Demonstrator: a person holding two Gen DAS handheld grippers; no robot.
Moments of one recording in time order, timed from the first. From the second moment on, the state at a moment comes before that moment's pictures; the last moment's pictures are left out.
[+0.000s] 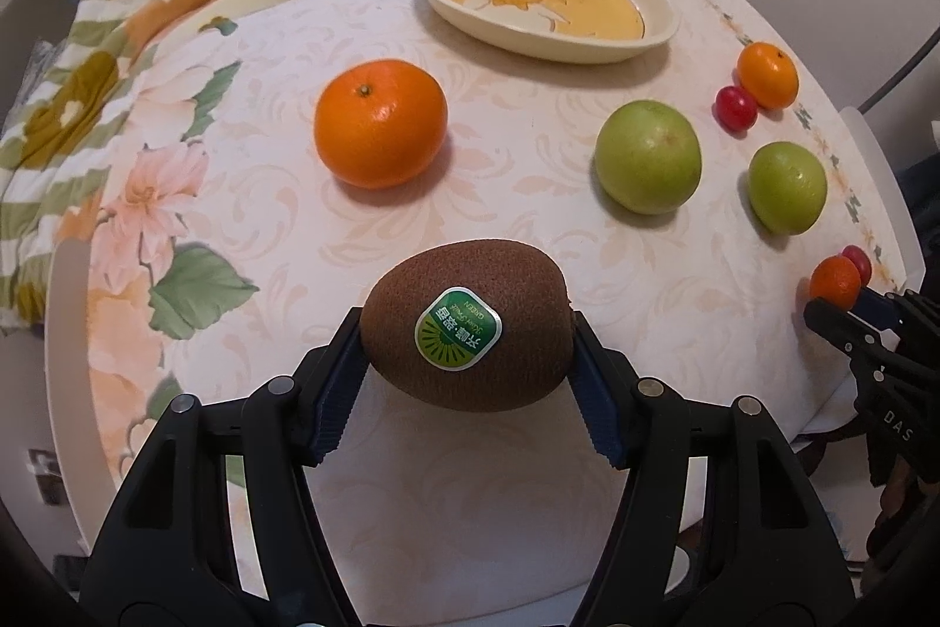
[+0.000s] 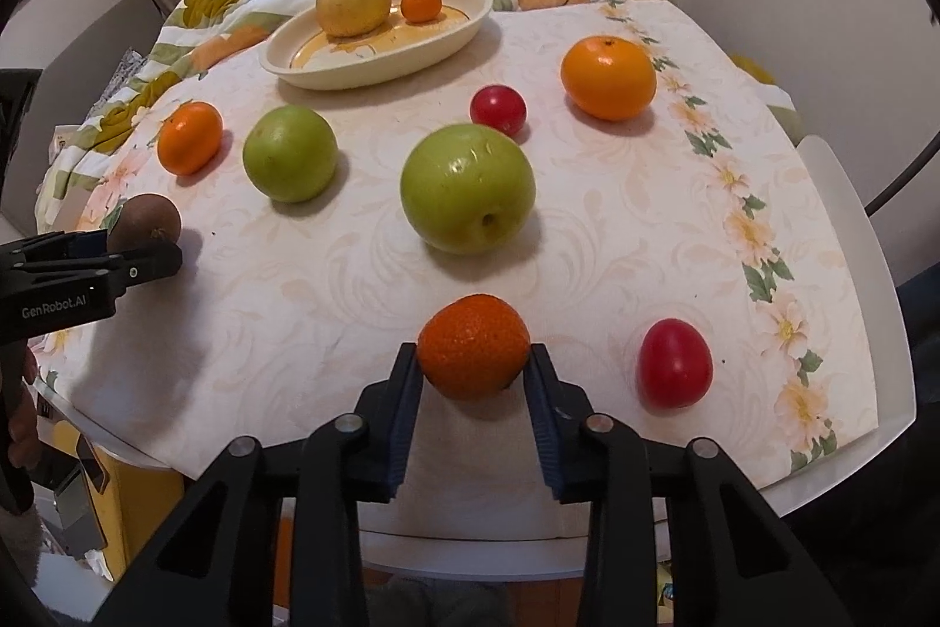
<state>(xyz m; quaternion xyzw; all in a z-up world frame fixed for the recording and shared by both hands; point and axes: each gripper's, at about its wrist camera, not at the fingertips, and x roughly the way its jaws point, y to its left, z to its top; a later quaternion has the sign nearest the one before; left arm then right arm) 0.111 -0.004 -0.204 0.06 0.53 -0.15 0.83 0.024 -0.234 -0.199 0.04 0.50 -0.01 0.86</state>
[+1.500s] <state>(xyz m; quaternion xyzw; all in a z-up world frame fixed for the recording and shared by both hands) 0.230 -0.059 -0.108 -0.01 0.47 -0.13 0.87 0.178 -0.260 -0.083 -0.01 0.40 0.10 0.91</state>
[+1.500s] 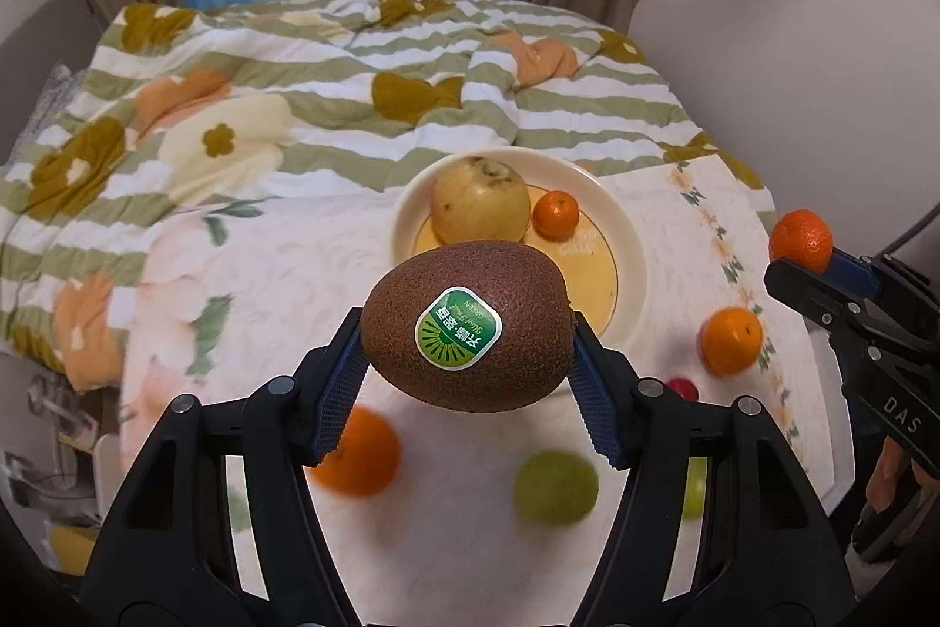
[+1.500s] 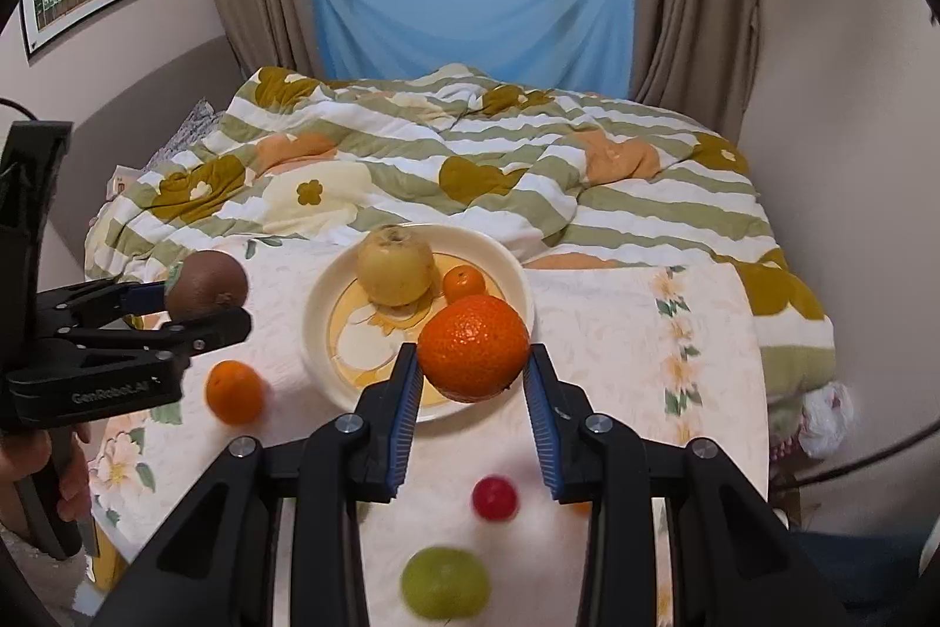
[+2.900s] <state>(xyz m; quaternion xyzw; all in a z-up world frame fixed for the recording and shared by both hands) 0.277 -0.079 -0.143 0.02 0.51 -0.07 0.86 0.250 -0.295 -0.121 -0.01 0.44 0.15 0.89</state>
